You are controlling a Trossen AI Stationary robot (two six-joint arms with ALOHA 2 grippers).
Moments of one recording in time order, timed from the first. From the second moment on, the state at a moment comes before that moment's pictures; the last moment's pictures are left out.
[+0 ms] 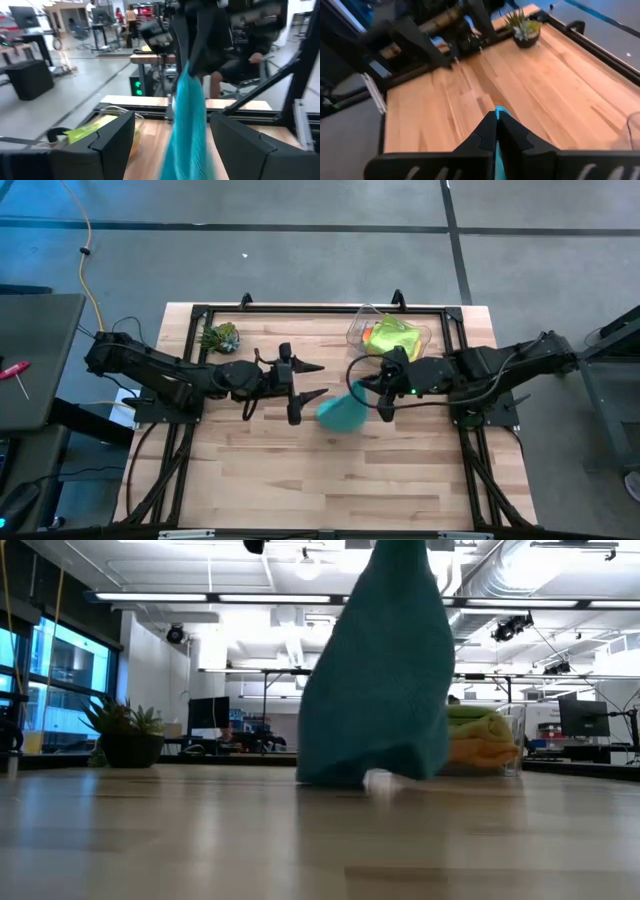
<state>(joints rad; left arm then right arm) -0.08 1.34 0.93 0.34 -0.38 0.04 0.28 1.23 1.29 -0.60 0.39 0.52</state>
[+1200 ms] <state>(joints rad) -0.23 1.83 0.93 0.41 -0.08 -0.12 0.45 1.40 1.31 -0.85 -0.02 0.83</state>
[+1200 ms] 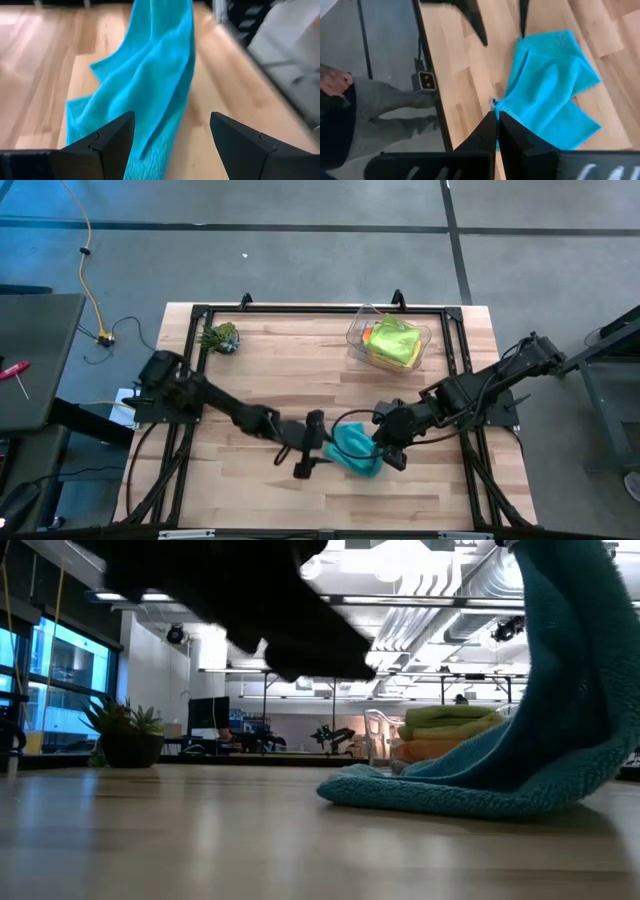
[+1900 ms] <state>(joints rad) -0.24 2.05 1.05 0.43 -0.32 -0.02 0.43 1.39 1.31 -0.78 0.00 0.83</state>
